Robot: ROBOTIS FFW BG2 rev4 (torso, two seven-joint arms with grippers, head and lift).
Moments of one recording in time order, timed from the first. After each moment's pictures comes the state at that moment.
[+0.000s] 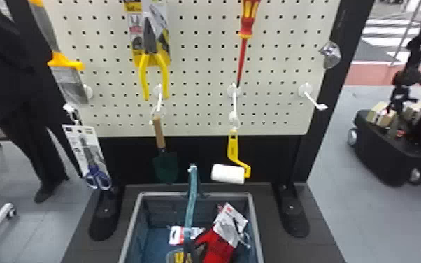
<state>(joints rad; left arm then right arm) 0.90 0.00 0.06 -2.08 0.08 -0.11 -0.20 0.84 -0.10 0.17 -1.94 -0.19 -0.24 -0.24</state>
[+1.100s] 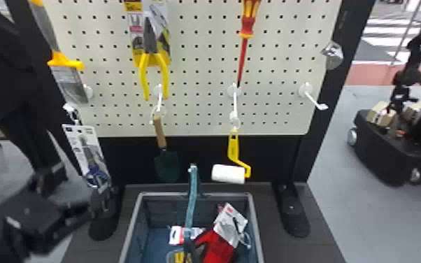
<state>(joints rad) 0.38 0.01 0.27 -2.43 -0.05 0.45 -0.63 0.83 -0.11 0.17 -1.93 -0.19 -0.24 -0.24</state>
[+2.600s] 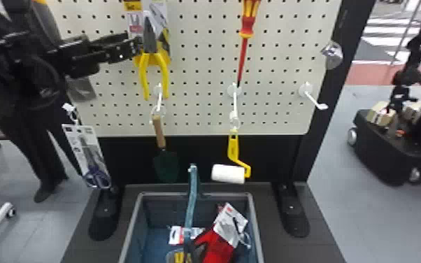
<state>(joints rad) -0.68 0.35 0.05 -1.56 0.52 0.71 -1.08 0.78 -0.10 0.18 -1.91 -0.18 -0.23 -0.24</state>
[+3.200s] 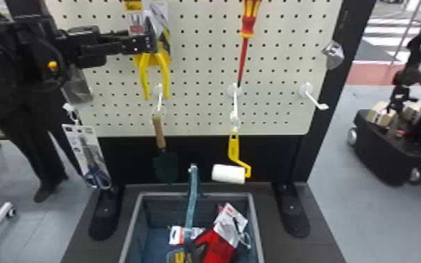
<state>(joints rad) -0.76 0.36 -0.02 -1.54 0.44 0.78 -1.14 0.78 -0.10 0.18 -1.90 -0.18 -0.23 -0.24</state>
